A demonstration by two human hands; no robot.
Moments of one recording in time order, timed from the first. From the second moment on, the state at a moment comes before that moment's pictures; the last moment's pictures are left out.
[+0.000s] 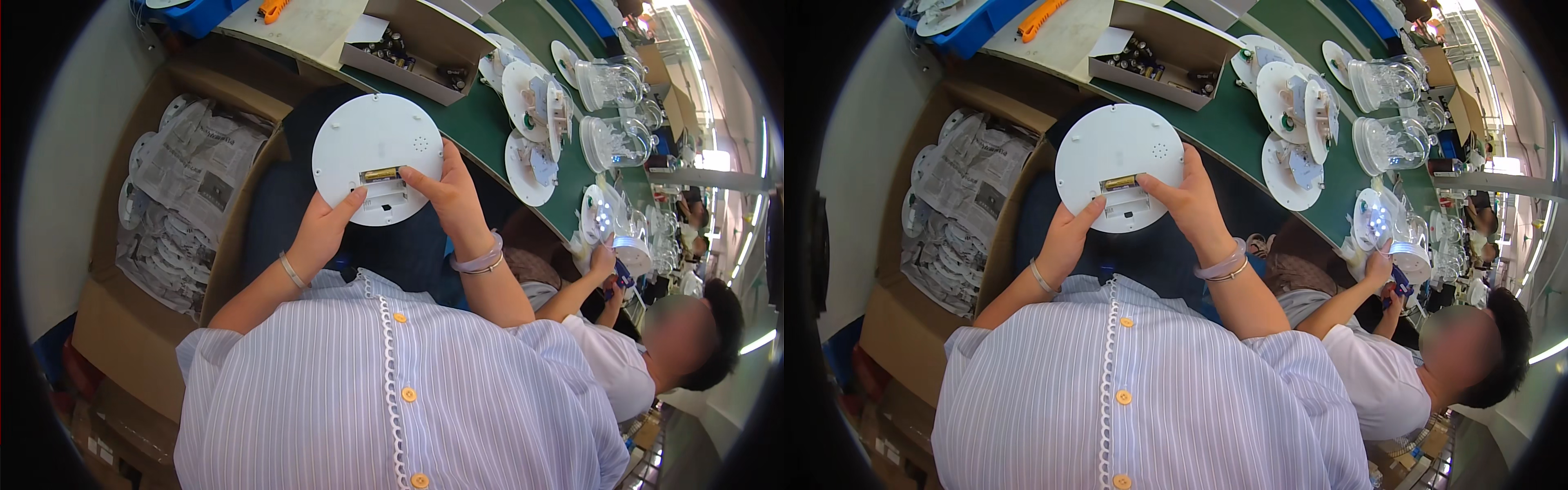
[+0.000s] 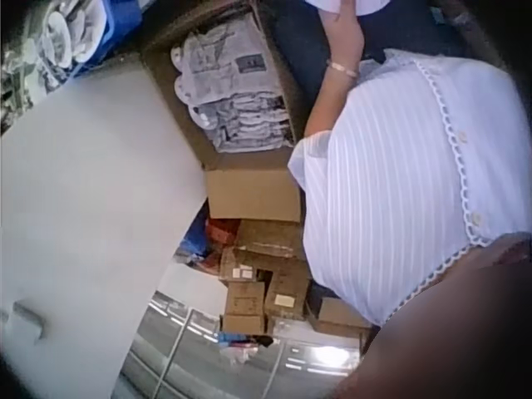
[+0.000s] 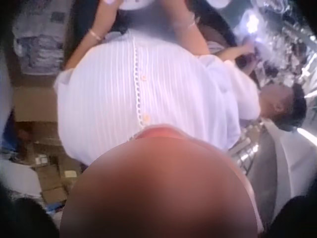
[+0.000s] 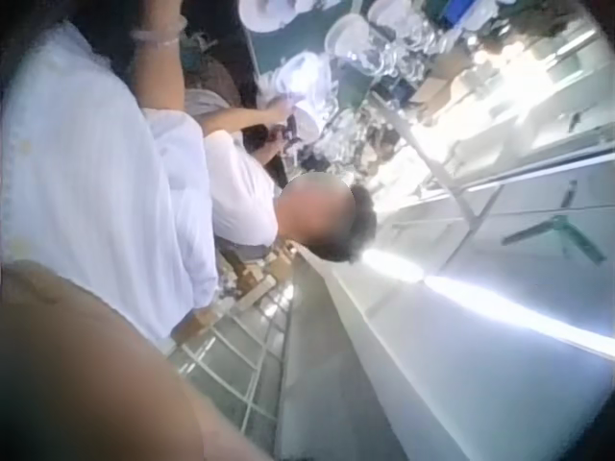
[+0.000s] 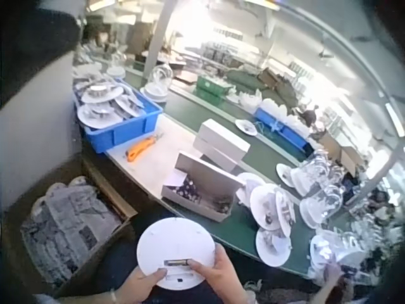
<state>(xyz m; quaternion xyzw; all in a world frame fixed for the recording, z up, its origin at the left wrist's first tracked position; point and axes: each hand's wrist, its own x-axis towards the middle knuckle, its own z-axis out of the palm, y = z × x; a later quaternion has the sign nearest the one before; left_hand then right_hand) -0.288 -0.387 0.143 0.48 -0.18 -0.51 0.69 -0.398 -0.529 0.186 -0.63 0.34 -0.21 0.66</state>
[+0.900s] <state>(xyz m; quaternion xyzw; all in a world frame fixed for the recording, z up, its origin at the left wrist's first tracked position) -0.251 -0.380 0.133 0.40 -0.05 -0.50 0.77 -0.268 -0.669 0.199 -0.90 0.41 0.04 0.13</state>
